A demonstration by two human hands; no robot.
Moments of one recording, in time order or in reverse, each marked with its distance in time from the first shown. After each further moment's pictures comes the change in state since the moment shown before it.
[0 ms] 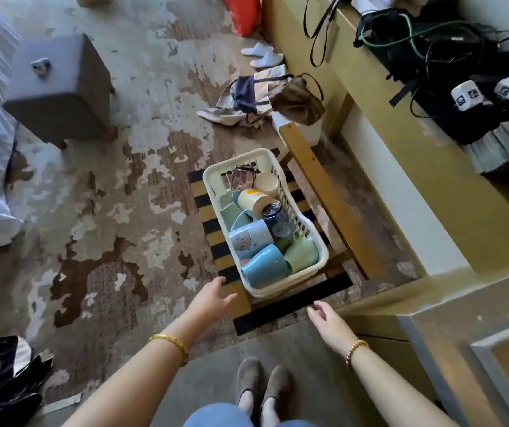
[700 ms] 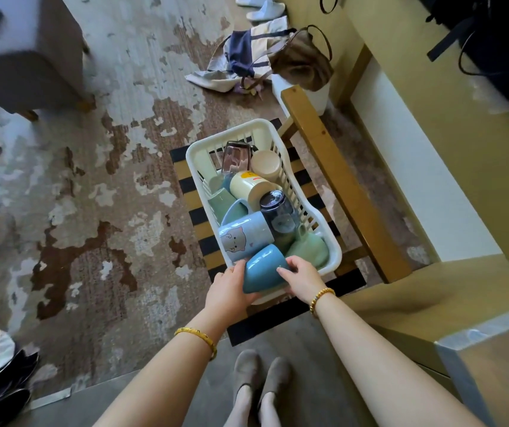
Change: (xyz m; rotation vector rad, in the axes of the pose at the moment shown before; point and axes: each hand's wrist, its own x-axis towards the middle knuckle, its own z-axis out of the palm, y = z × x) left_hand 0.096 0.017 0.053 0.215 0.076 0.184; right_hand 0.137 -0.057 0.024 0.109 0.008 -0.088
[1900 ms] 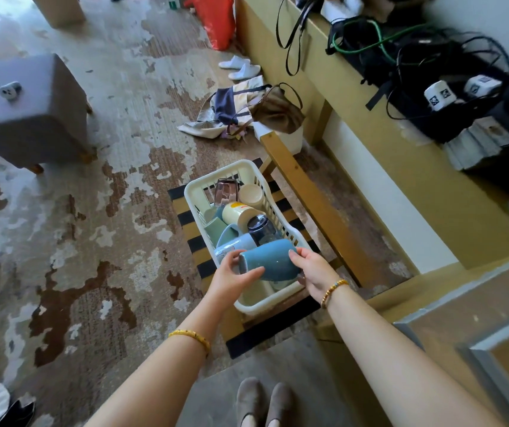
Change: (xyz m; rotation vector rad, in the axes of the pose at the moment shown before) left_hand -0.047 0.060 -0.079 -0.945 0.039 -0.004; right_hand -0.070 -0.047 -0.062 0.480 -0.037 -0.013
